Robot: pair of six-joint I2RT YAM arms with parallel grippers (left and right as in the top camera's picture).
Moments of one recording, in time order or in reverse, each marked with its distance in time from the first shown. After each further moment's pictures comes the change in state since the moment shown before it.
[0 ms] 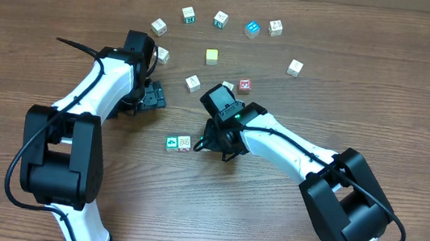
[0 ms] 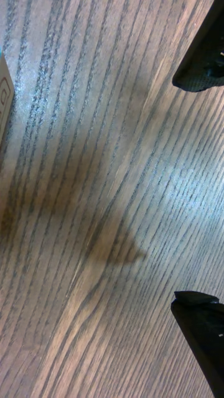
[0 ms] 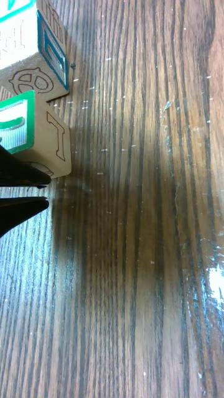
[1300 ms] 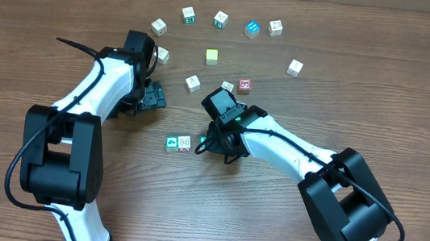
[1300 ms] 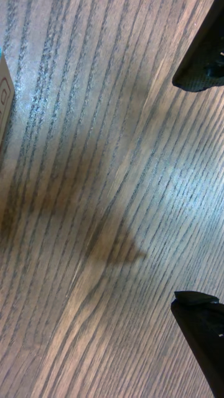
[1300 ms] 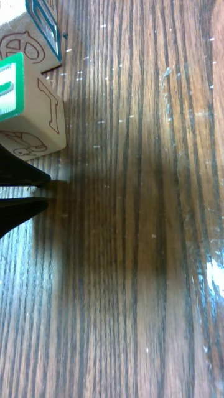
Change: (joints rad) left arm 0.000 0.000 0.000 0.000 0.000 0.000; right arm 0.000 0.000 -0.032 0.015 0.036 0.003
